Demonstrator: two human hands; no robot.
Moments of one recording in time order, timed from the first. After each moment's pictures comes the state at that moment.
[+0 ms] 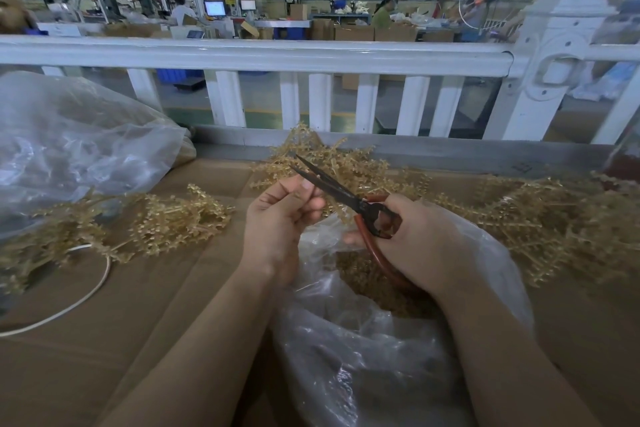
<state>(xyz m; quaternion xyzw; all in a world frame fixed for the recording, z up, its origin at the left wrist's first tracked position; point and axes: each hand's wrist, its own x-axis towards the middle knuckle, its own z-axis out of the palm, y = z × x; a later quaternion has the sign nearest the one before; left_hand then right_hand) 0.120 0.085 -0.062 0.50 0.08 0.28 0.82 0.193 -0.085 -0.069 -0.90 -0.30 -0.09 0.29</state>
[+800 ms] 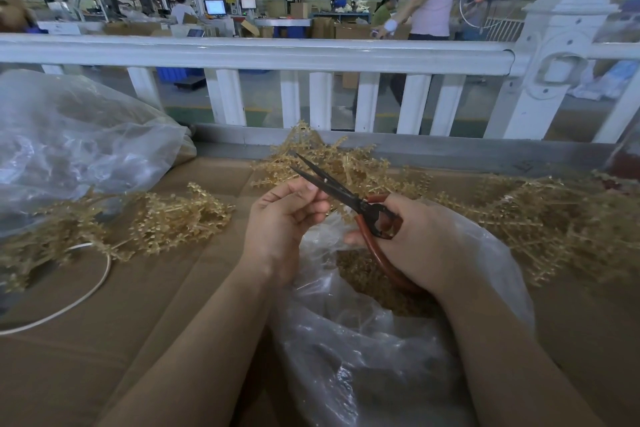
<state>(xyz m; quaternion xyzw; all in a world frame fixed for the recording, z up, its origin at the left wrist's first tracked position) 0.118 0.087 -0.061 0.51 0.08 0.24 0.82 0.195 -0.087 -0.071 -0.90 -0.31 -0.09 0.30</state>
